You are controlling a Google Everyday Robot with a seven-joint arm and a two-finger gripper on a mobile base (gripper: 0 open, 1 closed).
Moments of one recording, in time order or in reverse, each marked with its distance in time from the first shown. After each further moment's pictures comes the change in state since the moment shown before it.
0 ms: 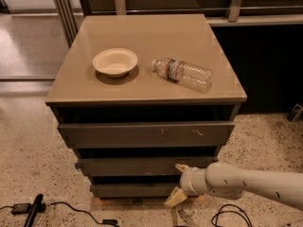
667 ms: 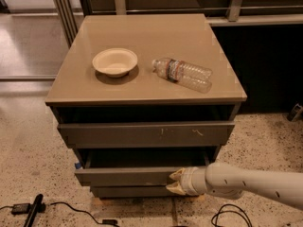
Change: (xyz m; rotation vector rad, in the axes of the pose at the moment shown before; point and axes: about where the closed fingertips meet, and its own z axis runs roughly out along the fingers) arm 0.000 0.000 0.000 0.000 0.000 0.000
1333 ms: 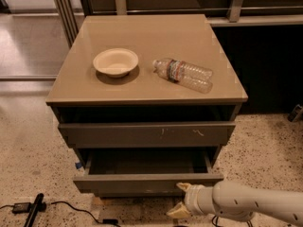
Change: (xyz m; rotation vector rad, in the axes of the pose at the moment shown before) arm 0.030 0.065 -0.028 -0.039 0.024 0.081
